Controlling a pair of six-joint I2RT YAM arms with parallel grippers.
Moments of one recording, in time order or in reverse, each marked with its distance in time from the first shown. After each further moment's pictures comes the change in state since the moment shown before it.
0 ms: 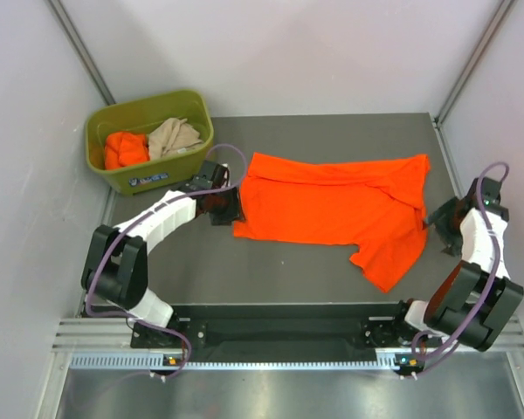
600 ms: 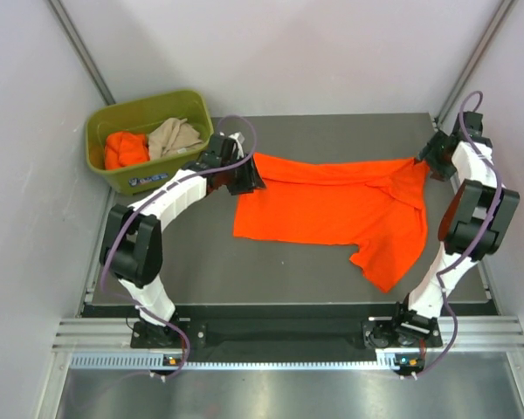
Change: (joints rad) left arm 0.000 0.159 0.264 0.191 0.140 -0.040; right arm 0.183 0.666 0.745 0.183 -0.095 -0.090
